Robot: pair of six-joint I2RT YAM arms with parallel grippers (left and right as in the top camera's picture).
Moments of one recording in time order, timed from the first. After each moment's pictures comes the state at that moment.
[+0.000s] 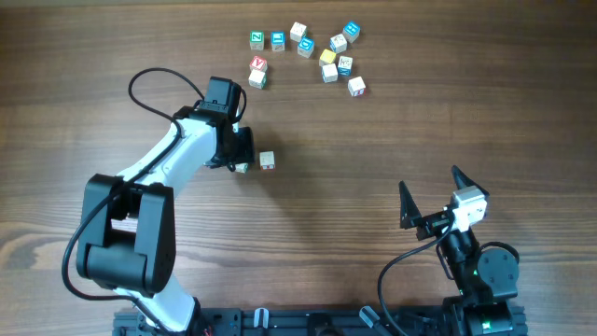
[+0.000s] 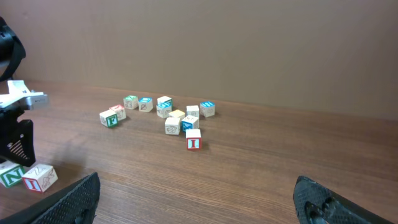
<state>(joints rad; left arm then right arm) -0.22 1.83 1.12 -0.65 0.04 -0.34 0.13 0.05 0.01 0.01 -0.16 -0.01</state>
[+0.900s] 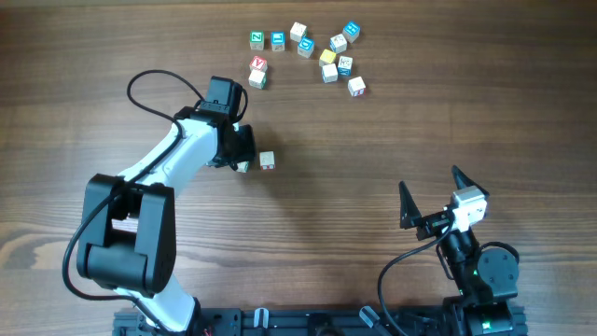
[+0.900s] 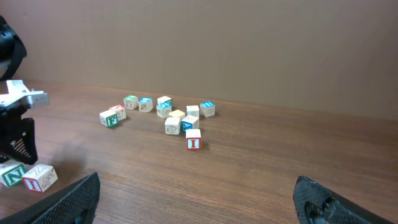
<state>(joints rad) -0.23 1.83 1.12 -0.63 0.04 -0.41 0.13 0.05 0.01 0.01 -0.16 -0.01</state>
